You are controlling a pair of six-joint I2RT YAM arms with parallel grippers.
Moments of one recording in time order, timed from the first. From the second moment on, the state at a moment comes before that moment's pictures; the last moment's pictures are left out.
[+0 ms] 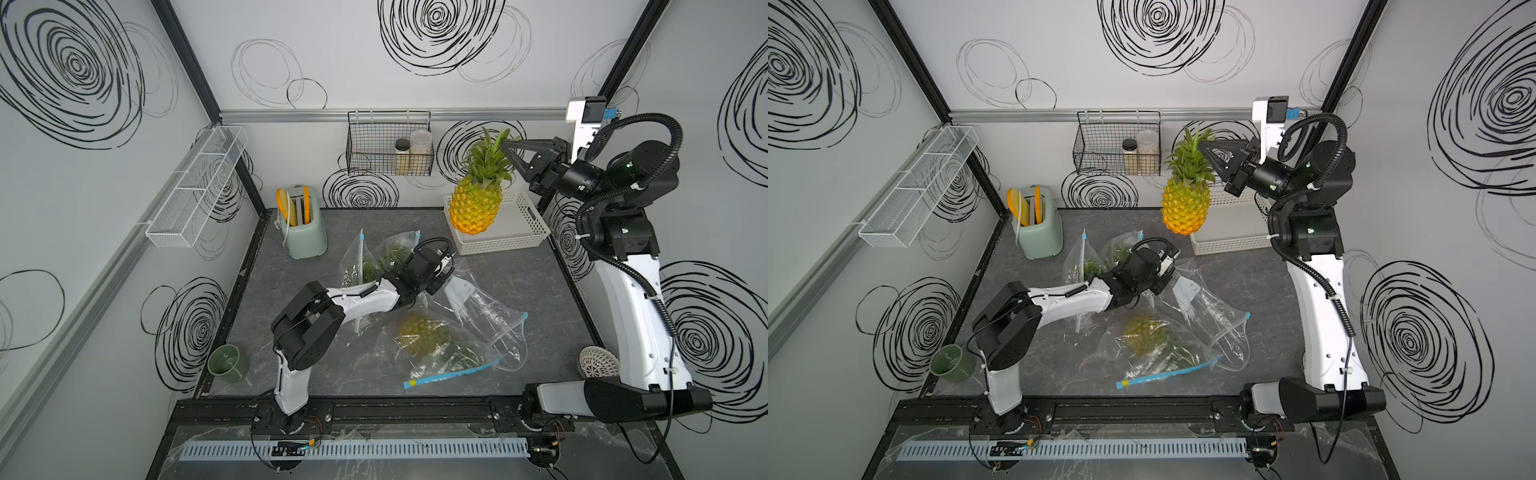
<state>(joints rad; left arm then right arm) -0.81 1.92 1.30 0.05 -0.17 0.09 0.07 1.36 1.83 -0.05 -0.98 0.55</state>
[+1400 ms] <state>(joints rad) -0.51 1.76 1.37 -0.11 0.12 -0.27 0.01 2.02 1.88 -0.12 -0.54 0.22</state>
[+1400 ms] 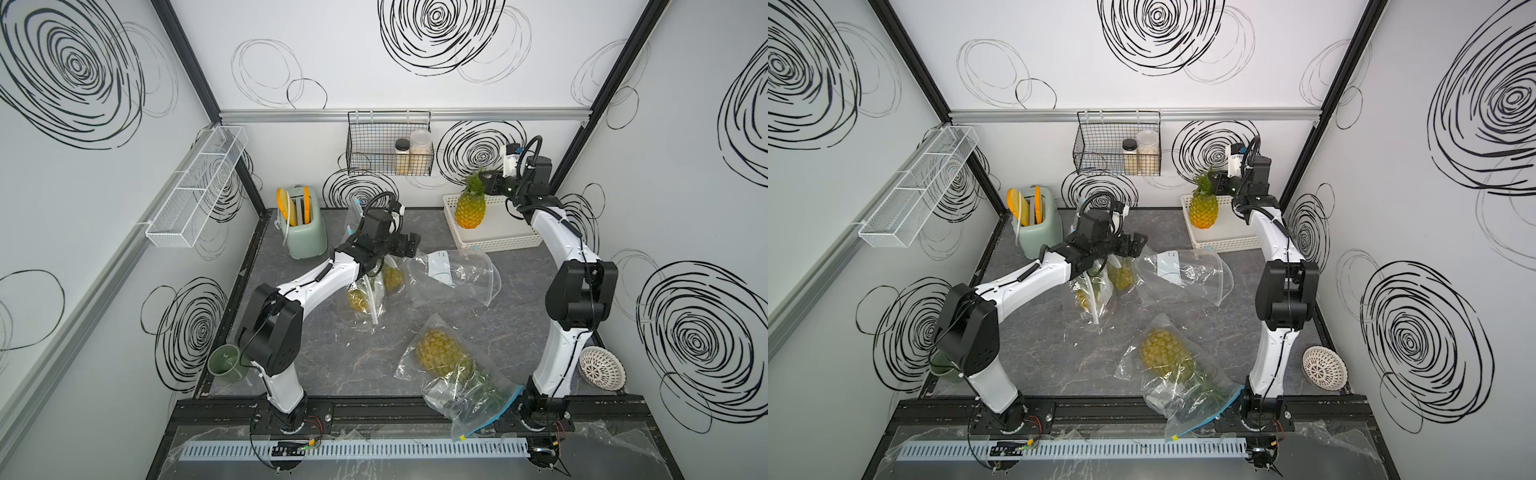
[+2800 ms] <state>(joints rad) -0.70 1.47 1.27 -0.20 0.08 -0.17 0.06 1.73 1.38 0.07 -0.30 0.27</state>
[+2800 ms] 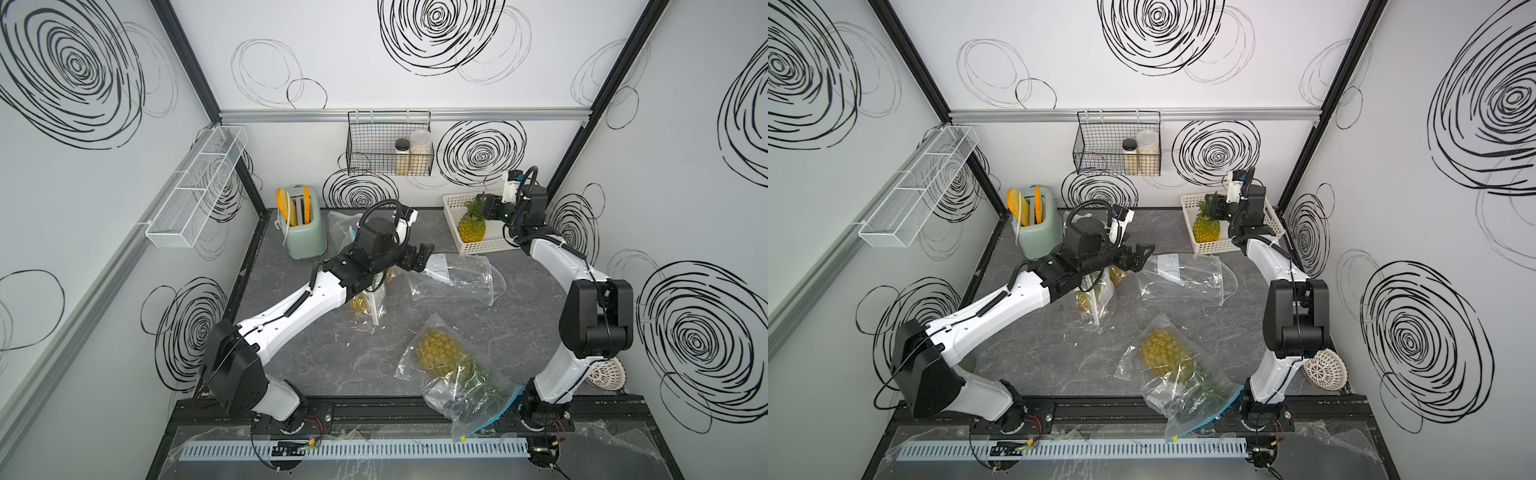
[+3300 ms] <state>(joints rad) -1.56 1.28 1.13 -0.59 -0.41 -0.15 0.18 1.20 1.39 -0.31 -0.15 0.23</state>
